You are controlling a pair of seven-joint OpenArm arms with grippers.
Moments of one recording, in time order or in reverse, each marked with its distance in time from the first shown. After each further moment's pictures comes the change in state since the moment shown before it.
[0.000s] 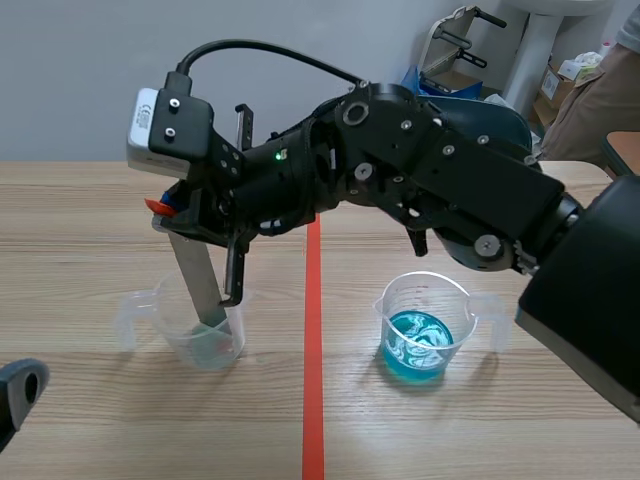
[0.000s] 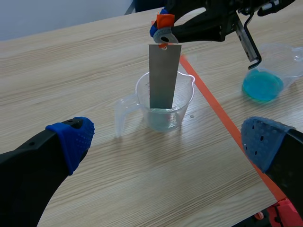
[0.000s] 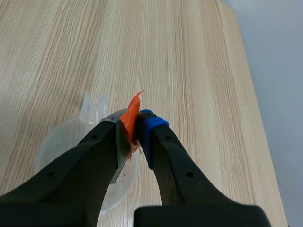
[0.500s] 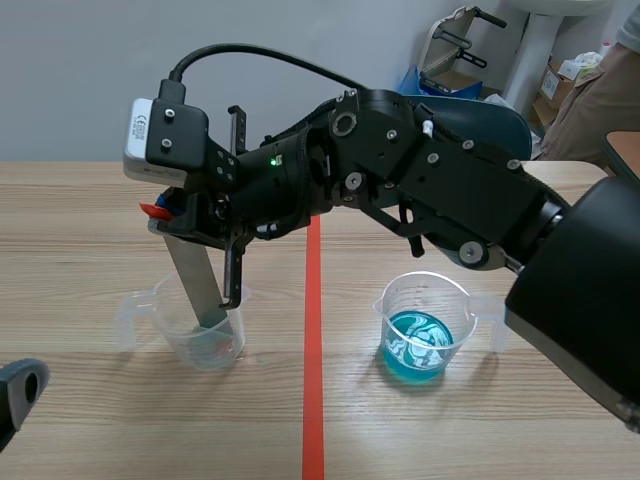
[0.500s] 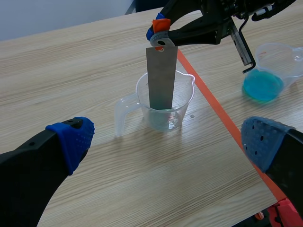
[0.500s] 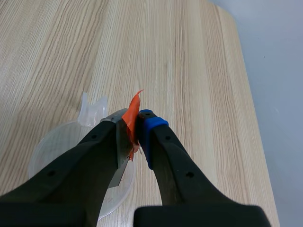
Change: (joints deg) left arm 0.0 0.0 0.0 0.0 0.0 0.0 0.0; right arm 0.2 -1.1 0.0 -1.8 -4.8 -0.1 4.2
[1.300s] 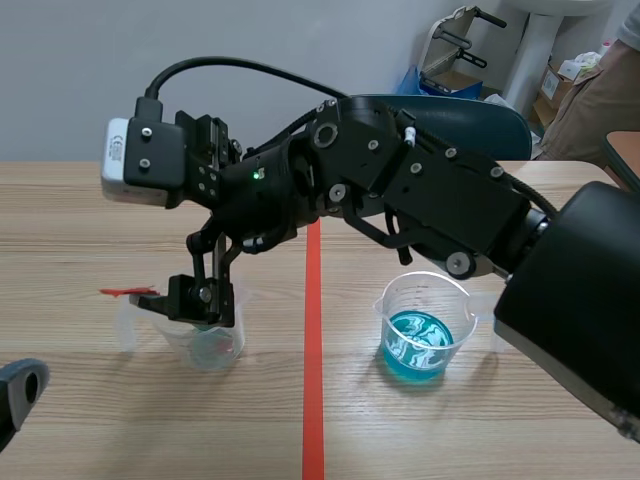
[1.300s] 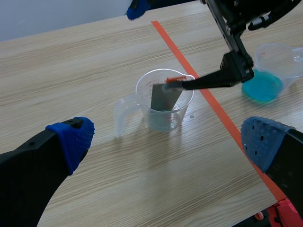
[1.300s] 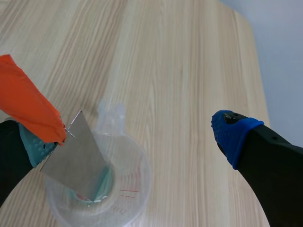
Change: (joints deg) left arm 0.0 0.0 0.0 0.0 0.0 0.0 0.0; right arm 0.0 -1.0 -3.1 0.0 -0.6 0.1 -0.3
